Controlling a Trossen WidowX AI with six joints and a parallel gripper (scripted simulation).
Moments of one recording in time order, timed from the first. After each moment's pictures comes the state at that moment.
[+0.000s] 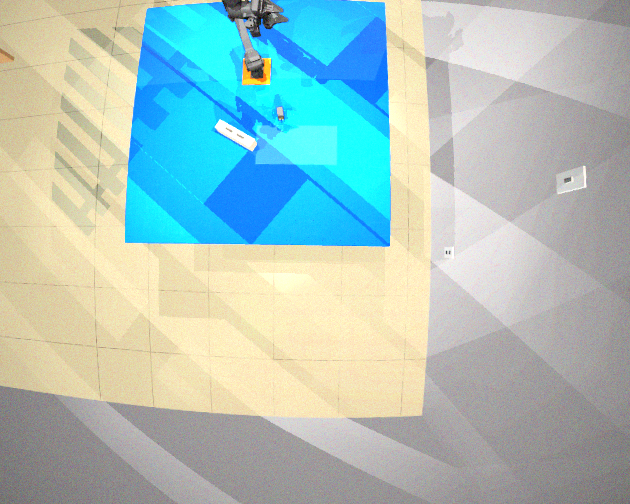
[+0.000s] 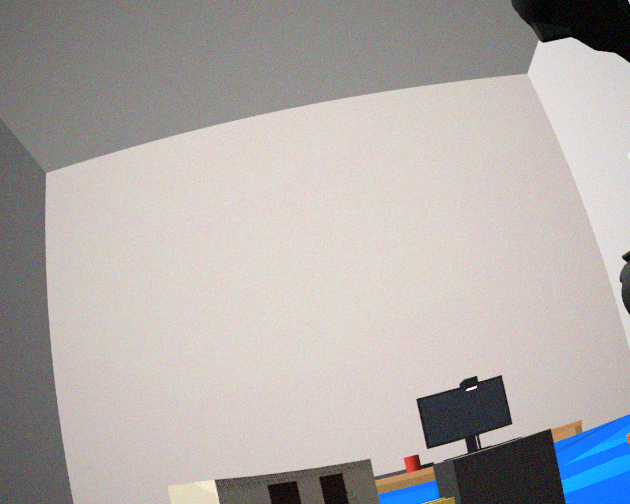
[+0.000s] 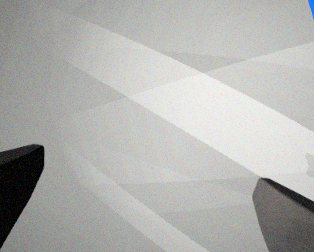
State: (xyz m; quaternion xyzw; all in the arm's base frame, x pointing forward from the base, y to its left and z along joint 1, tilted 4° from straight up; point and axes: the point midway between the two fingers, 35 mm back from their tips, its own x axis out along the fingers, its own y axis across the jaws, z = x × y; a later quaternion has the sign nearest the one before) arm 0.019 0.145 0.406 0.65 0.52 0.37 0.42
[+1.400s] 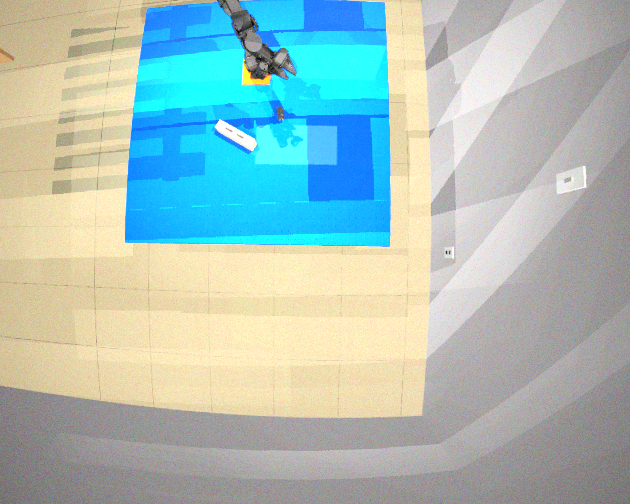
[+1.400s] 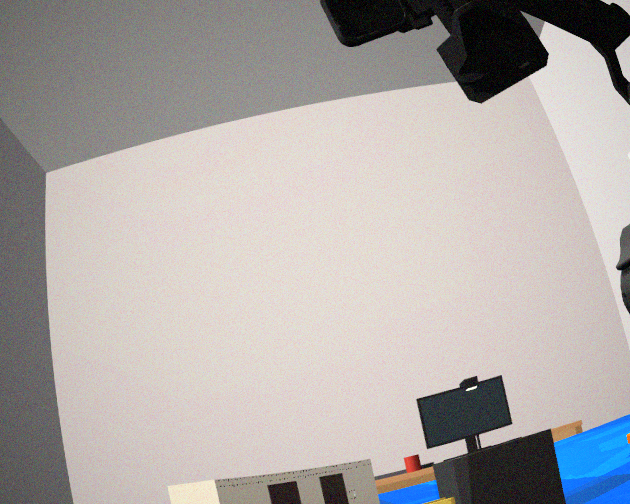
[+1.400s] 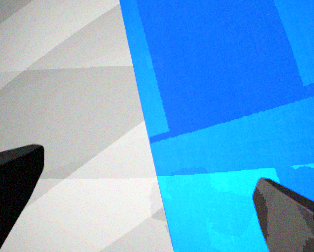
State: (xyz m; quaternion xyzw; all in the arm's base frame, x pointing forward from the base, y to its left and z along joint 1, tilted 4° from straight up) arm 0.171 0.170 0.301 0.51 0.52 0.18 0.66
